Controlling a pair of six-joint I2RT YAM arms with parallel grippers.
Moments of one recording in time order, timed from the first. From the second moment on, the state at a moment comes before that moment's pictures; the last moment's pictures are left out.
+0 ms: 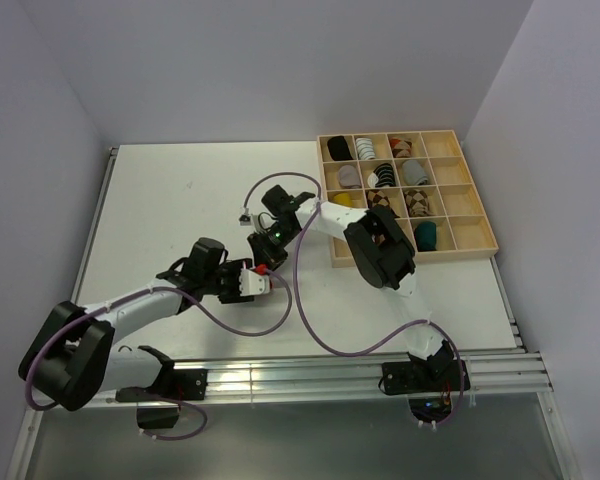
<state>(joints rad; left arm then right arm) -0.52 1.25 0.49 -0.07 0.43 0.97 0.71 2.31 1.73 -0.71 -0.86 0.05</state>
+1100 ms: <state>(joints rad) -0.55 1.55 0.78 -0.27 0.46 0.99 0.64 2.02 1.40 -0.44 -0.59 0.29</state>
